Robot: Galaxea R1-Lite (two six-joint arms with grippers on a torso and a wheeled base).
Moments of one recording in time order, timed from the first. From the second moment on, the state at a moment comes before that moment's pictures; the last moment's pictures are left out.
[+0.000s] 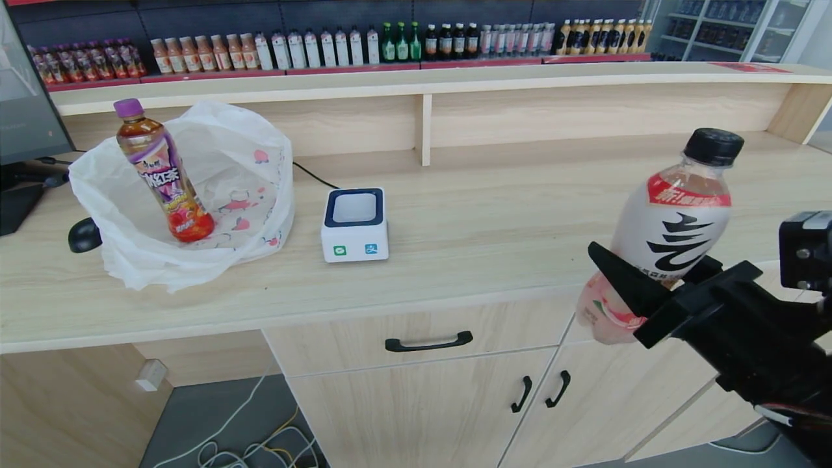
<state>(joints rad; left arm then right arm) 0.00 0.00 0.00 0.00 0.00 0.00 0.56 1.52 -0.25 -1.57 -0.12 -0.10</state>
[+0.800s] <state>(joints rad) 0.00 0.00 0.00 0.00 0.00 0.00 0.50 1.65 -0.50 -1.57 -0.17 -0.09</state>
